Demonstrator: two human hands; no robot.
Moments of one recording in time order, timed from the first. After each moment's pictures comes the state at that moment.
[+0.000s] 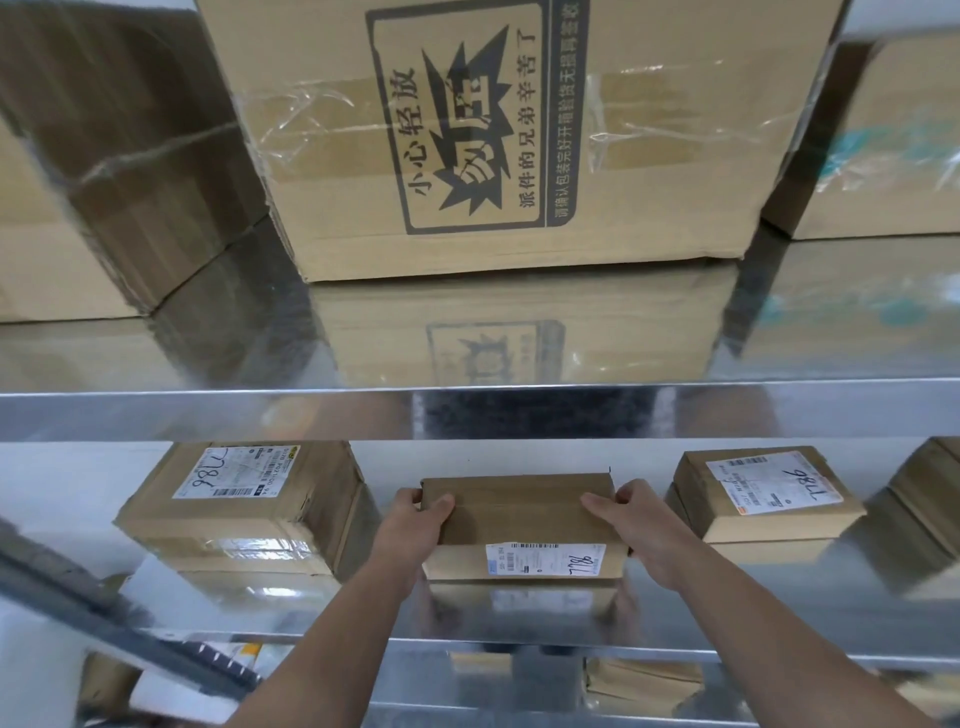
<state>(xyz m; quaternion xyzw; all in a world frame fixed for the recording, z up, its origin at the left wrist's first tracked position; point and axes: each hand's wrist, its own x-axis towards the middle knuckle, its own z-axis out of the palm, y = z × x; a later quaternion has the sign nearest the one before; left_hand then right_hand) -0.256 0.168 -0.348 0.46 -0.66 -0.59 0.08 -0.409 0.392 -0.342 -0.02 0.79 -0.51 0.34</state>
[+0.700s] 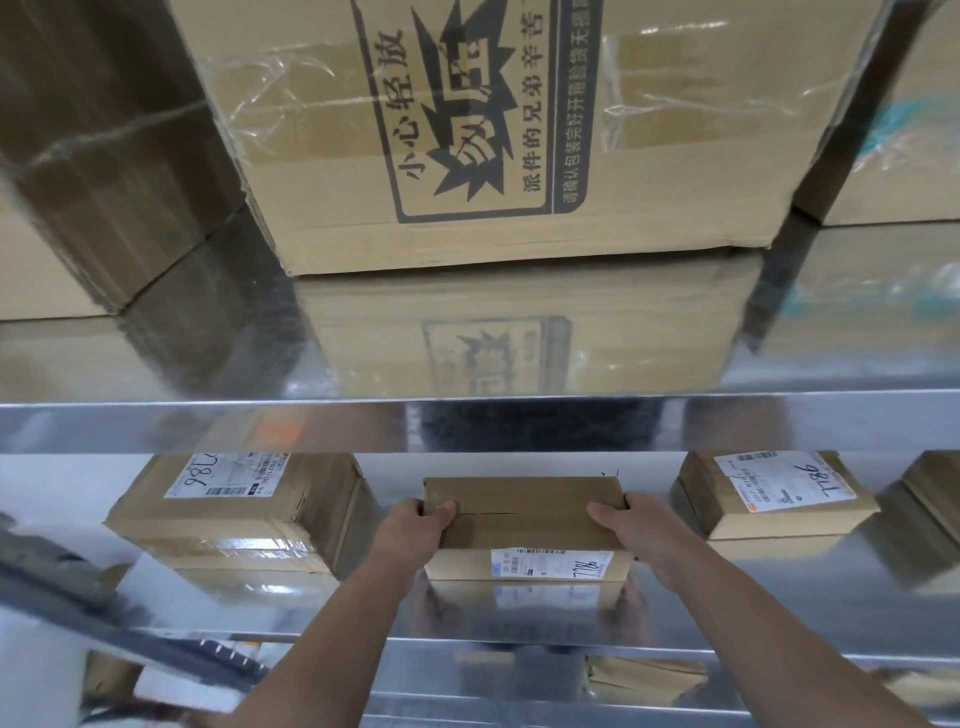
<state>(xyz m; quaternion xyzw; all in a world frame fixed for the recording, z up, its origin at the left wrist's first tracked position) -0.261 0.158 -0.365 0.48 -0.70 -0.54 0.01 -0.416 0.389 -0.362 -0.03 0.82 -0.45 0.35</state>
